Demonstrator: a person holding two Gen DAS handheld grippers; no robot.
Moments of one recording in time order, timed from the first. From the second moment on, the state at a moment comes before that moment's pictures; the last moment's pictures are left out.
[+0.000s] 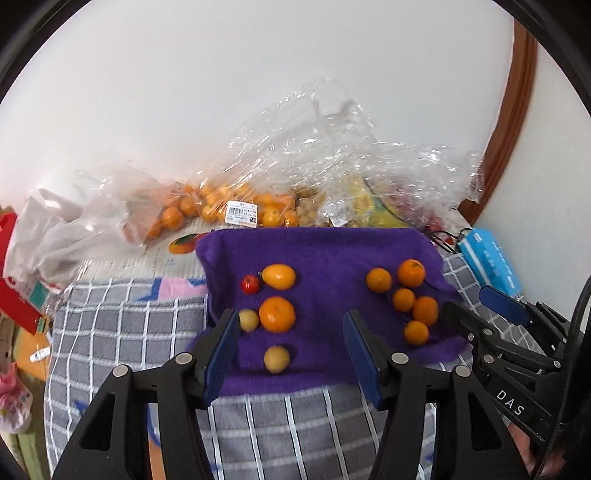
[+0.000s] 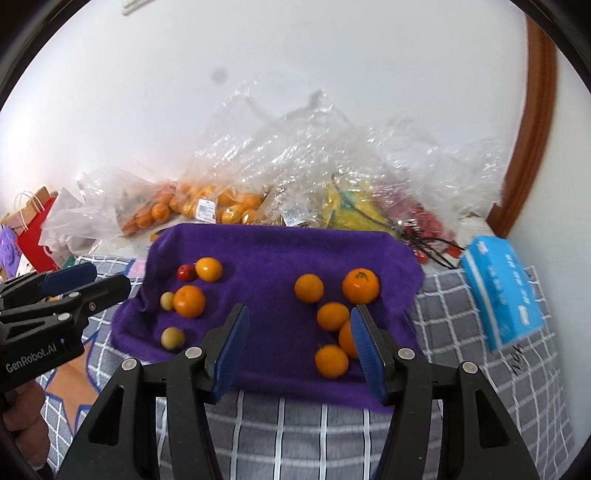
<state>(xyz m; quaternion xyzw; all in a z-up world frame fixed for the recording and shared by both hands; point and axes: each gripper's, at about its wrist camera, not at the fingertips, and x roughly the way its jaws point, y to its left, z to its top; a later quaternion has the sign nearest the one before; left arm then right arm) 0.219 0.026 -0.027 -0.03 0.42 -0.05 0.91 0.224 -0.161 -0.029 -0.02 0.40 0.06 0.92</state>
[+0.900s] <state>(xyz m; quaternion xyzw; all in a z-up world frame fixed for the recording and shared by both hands) 0.030 0.014 0.017 -0.04 0.30 -0.03 0.95 0.030 -0.188 0.021 0.00 0.31 0.05 0.95</state>
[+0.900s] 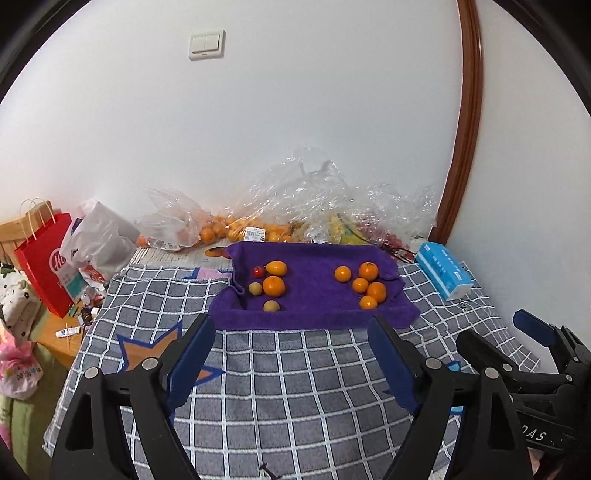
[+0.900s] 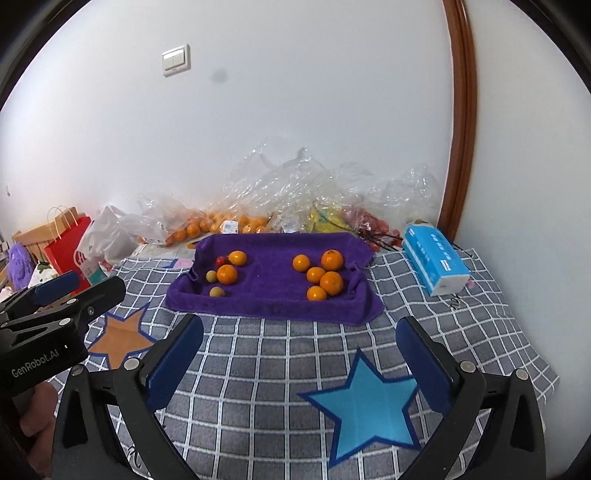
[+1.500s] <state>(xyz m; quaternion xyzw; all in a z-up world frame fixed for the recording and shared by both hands) -0.020 0.024 0.010 -0.04 0.28 -0.01 0.96 -0.021 -0.185 0.019 0.00 0.29 0.04 0.96</state>
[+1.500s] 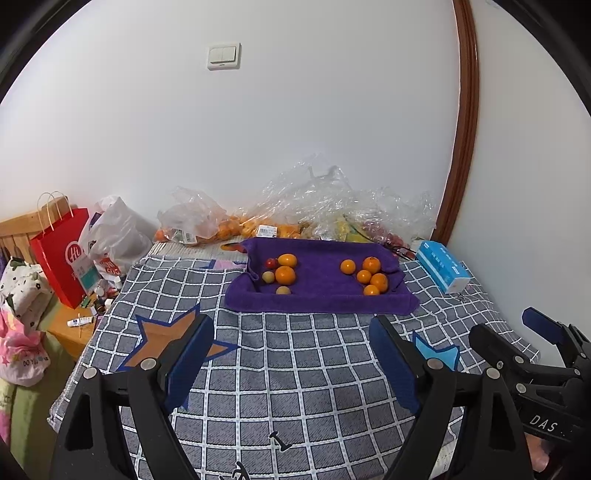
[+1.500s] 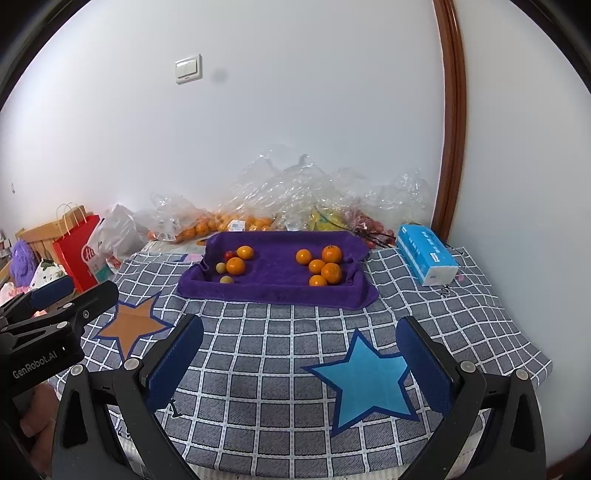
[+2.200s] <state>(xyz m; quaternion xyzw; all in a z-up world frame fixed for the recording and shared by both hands) -0.029 0.019 0.003 -0.03 0.28 -0.01 0.96 -0.035 -0.190 0.018 0.01 0.29 0.03 0.96</state>
